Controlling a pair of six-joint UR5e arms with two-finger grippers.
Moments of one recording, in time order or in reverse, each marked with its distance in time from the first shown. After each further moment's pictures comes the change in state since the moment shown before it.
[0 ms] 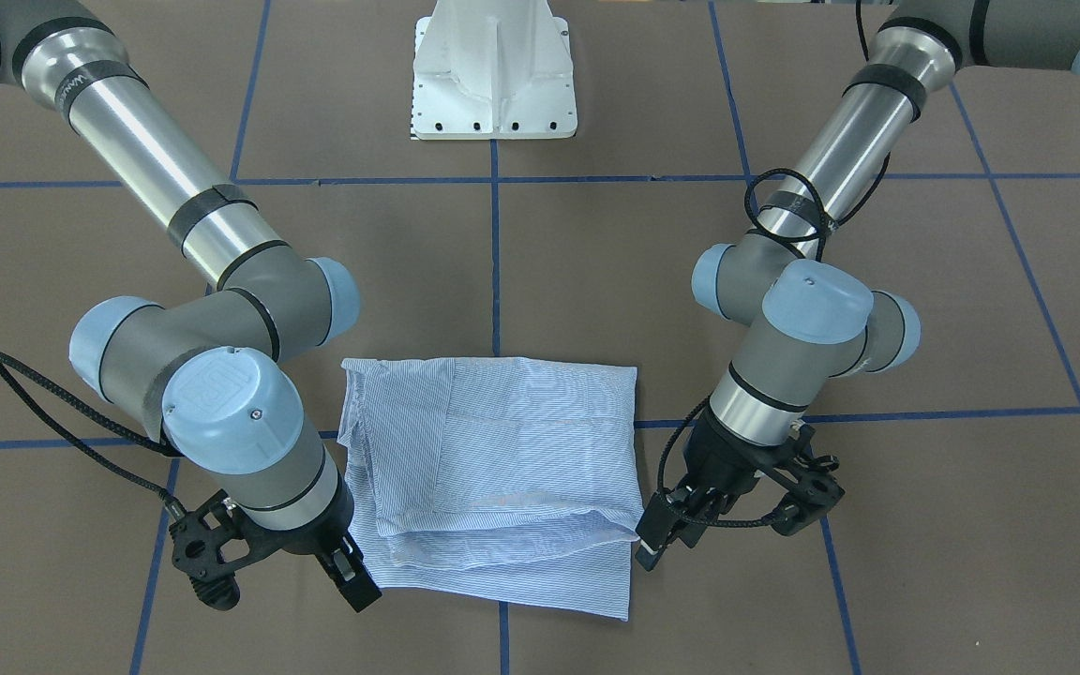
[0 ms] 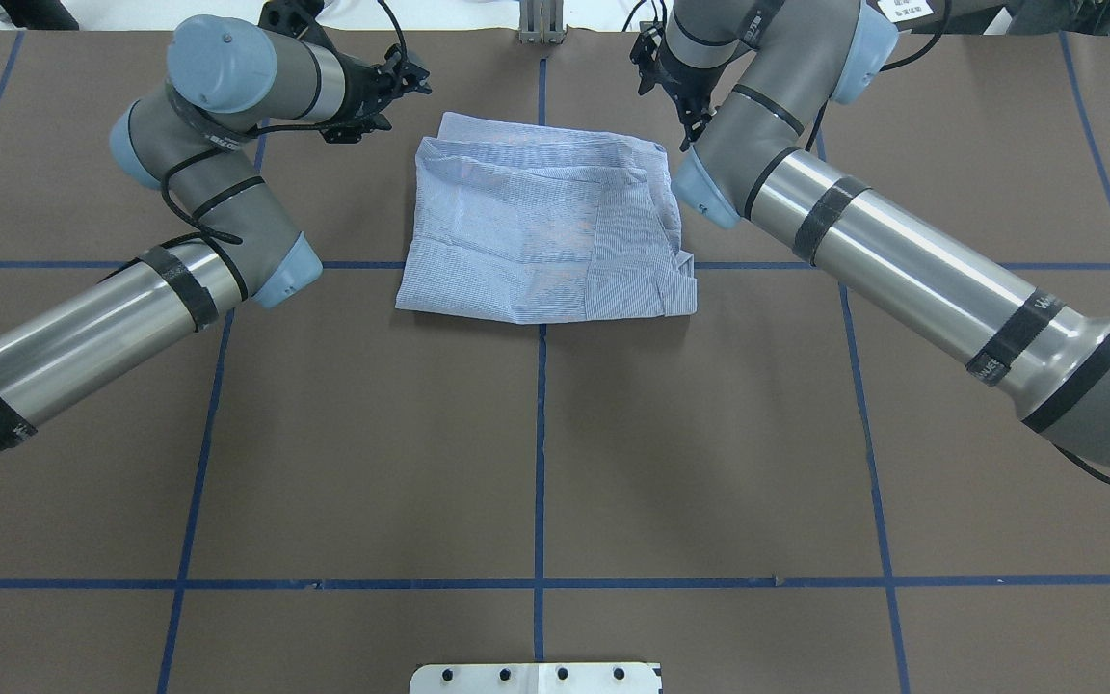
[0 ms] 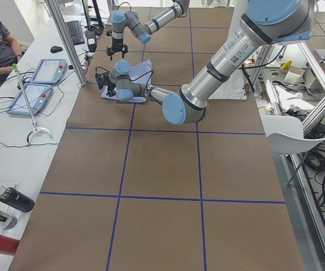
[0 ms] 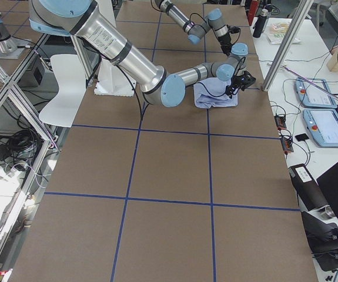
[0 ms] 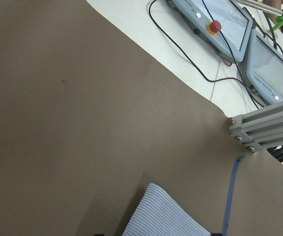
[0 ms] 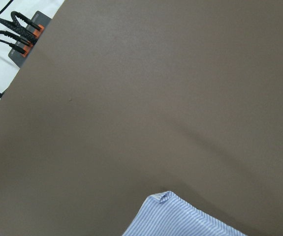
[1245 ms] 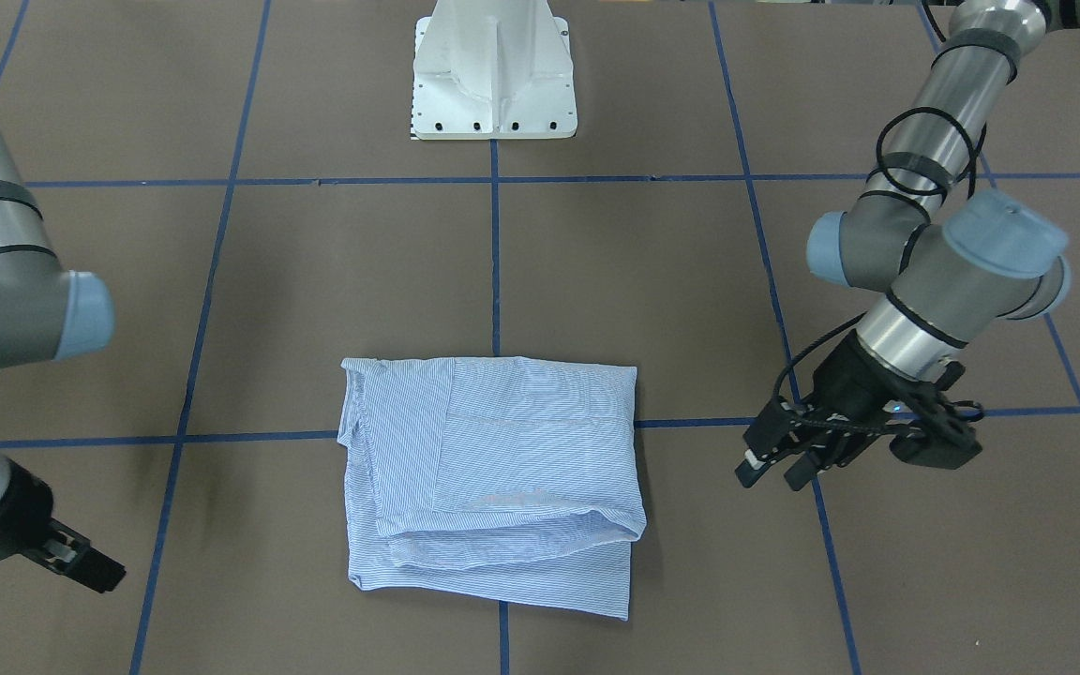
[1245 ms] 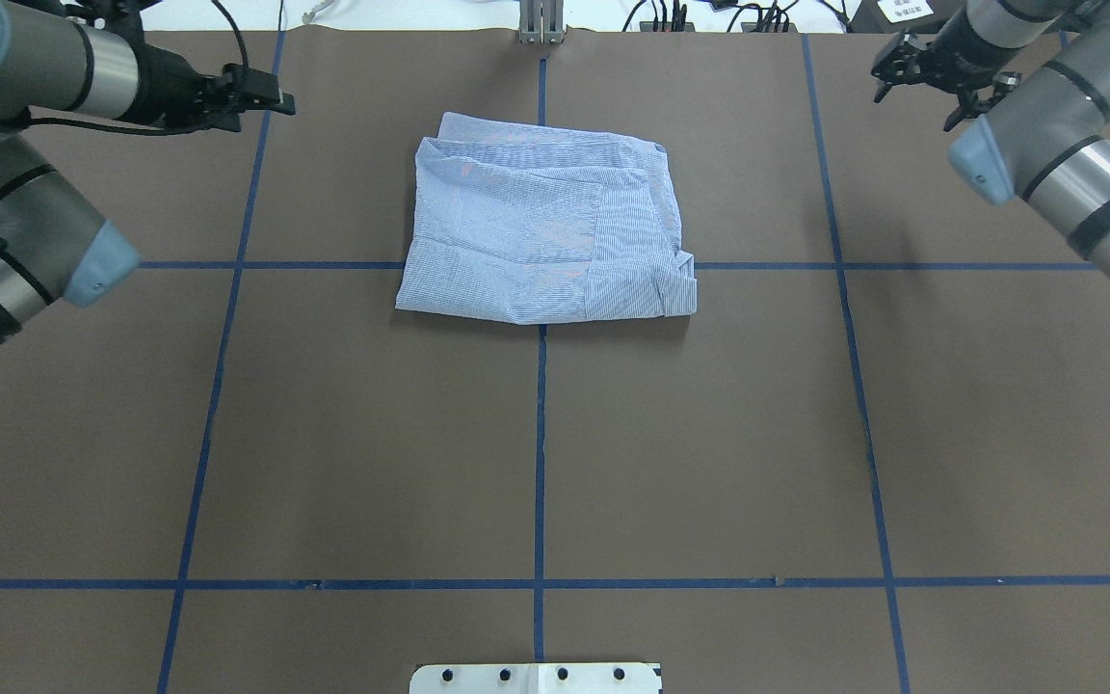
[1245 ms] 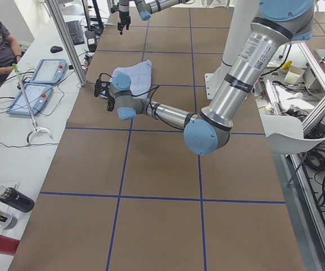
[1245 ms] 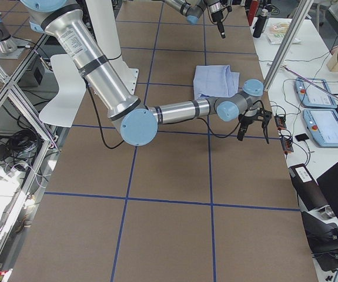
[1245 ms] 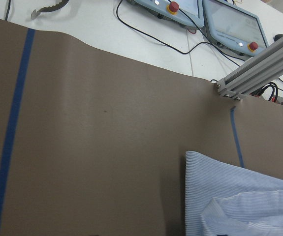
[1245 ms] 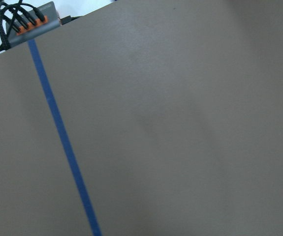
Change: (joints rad) left arm -0.186 0.363 -0.347 -0.002 -0.311 0.571; right arm 0.300 -0.414 0.250 -0.072 0.212 -0.903
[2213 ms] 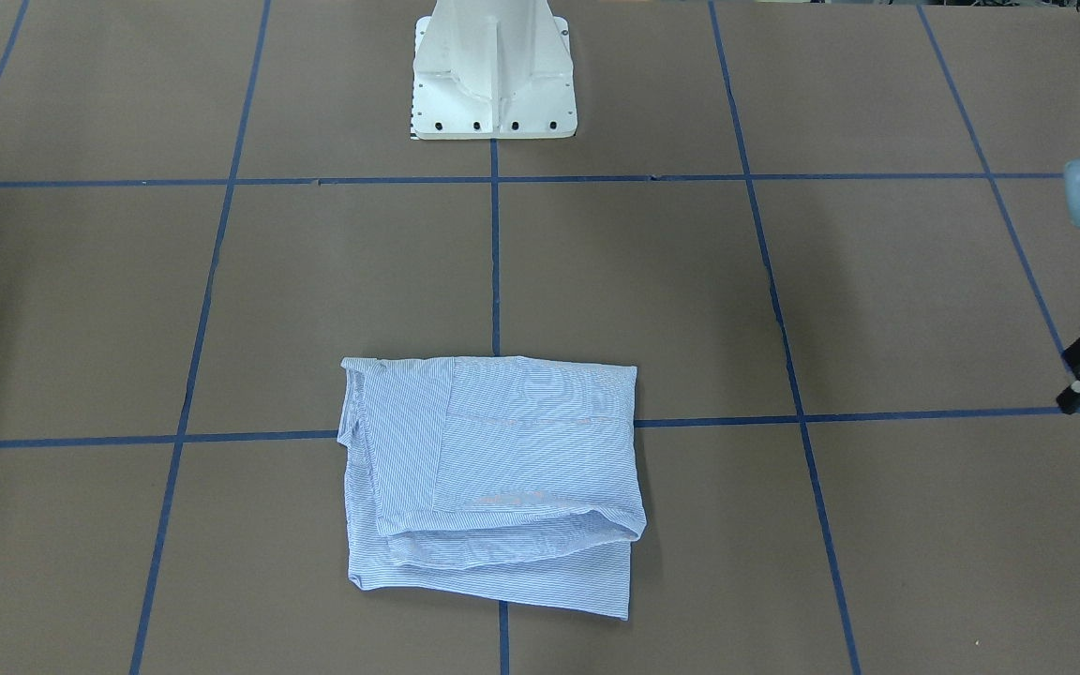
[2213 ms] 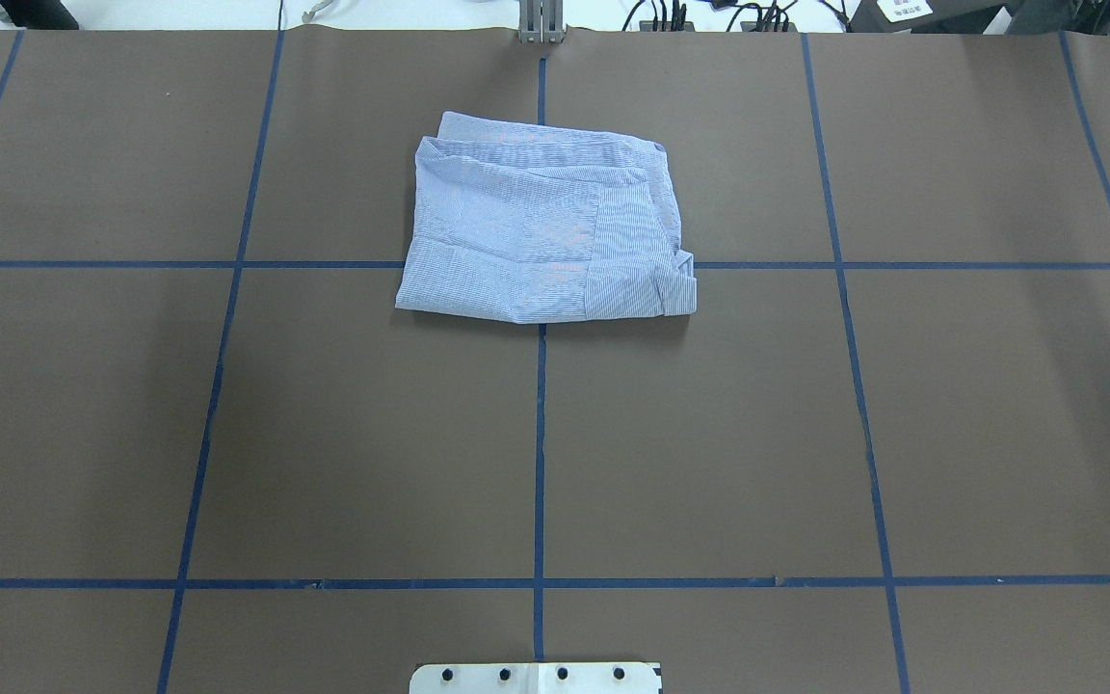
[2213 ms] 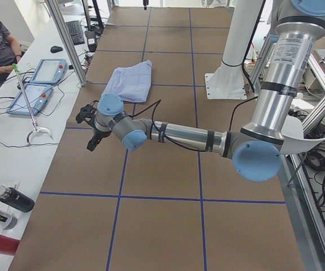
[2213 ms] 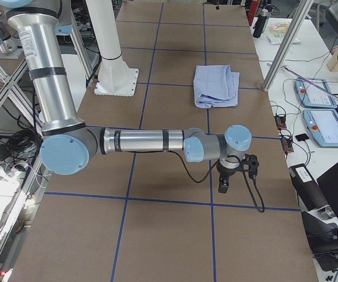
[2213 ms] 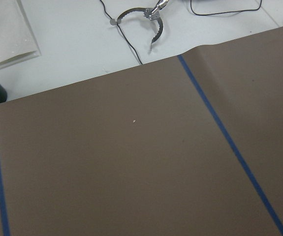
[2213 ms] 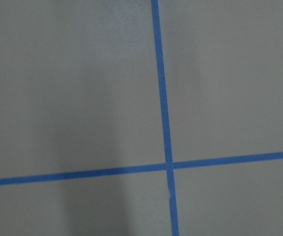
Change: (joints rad) left arm -0.378 0.265 -0.192 0.461 -0.146 0.918; right arm 0.314 -0.458 0.356 -0.280 0.120 -0.772
